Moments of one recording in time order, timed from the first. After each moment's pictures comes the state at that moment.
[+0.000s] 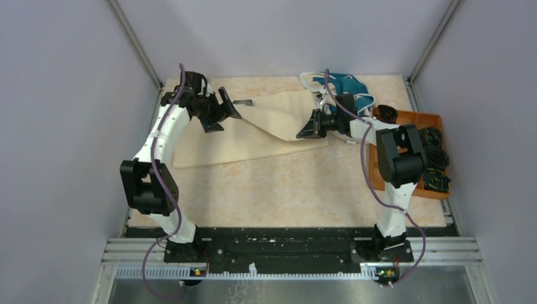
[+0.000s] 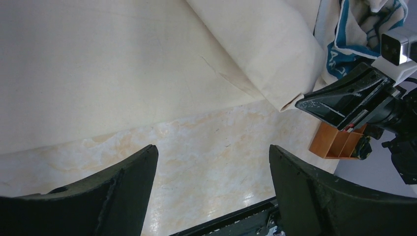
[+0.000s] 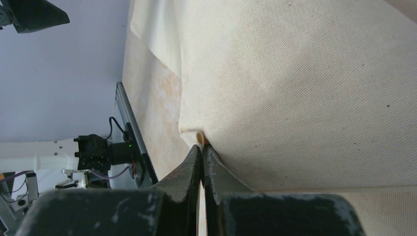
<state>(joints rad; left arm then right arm) -0.10 1.67 1.56 -0.82 0.38 -0.55 0.25 2.00 1.26 0.01 -0.95 0.47</state>
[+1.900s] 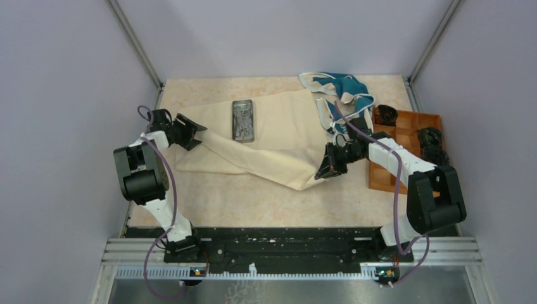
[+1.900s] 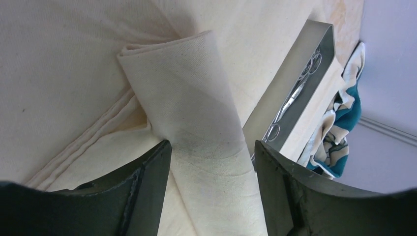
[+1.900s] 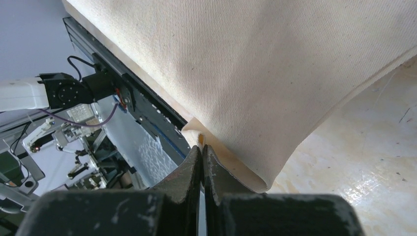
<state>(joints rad) 0.30 1.82 1.09 -0.12 0.51 -0.81 0.28 1.49 0.93 -0.64 -0.75 0.32</state>
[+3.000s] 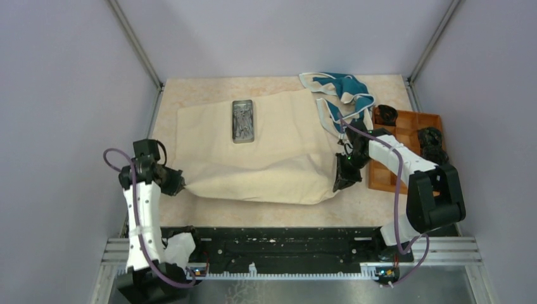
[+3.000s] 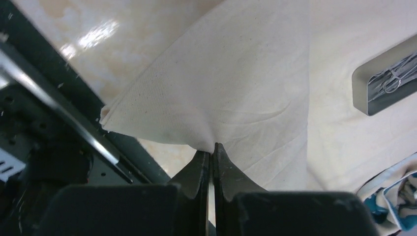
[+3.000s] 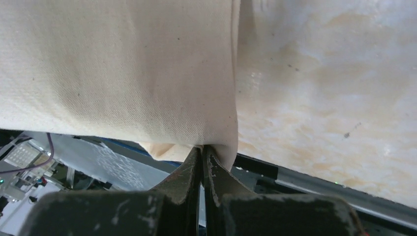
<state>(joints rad) 0.29 0.99 0.98 -1.14 -0.02 -0.92 0.28 1.50 0.98 -0.96 -0.38 0.34</state>
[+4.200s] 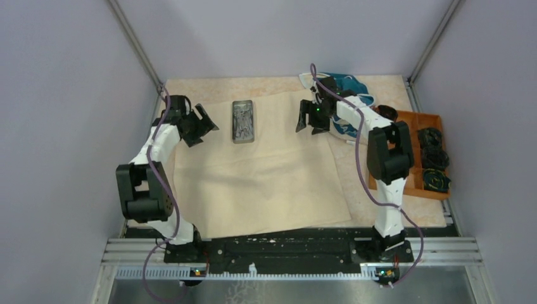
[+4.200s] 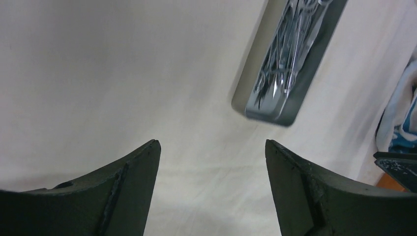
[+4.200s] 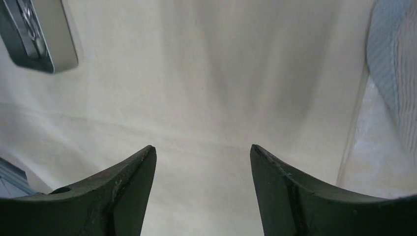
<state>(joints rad) 0.07 1.53 1.14 -0.50 0.22 -0.58 0.36 2.02 1.65 -0.70 -0.31 0.37</state>
